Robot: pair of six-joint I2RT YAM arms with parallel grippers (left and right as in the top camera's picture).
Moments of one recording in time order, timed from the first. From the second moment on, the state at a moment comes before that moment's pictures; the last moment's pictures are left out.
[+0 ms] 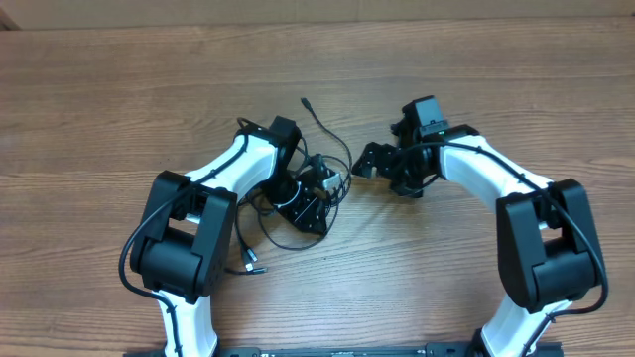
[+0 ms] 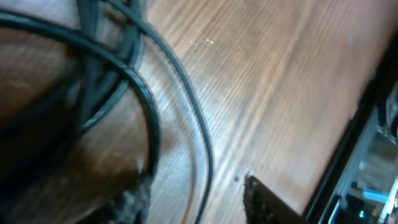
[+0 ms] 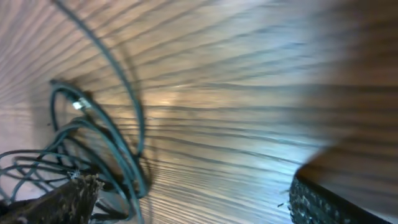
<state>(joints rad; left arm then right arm) -0.38 2.03 1.27 -0.99 0.62 0.49 0.26 1.91 1.17 -0.59 -0.43 0.54</state>
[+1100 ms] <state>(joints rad) -0.54 1.96 1.22 -0.78 0.30 0.20 0.24 1.90 1.19 -0.87 -0.14 0.56</state>
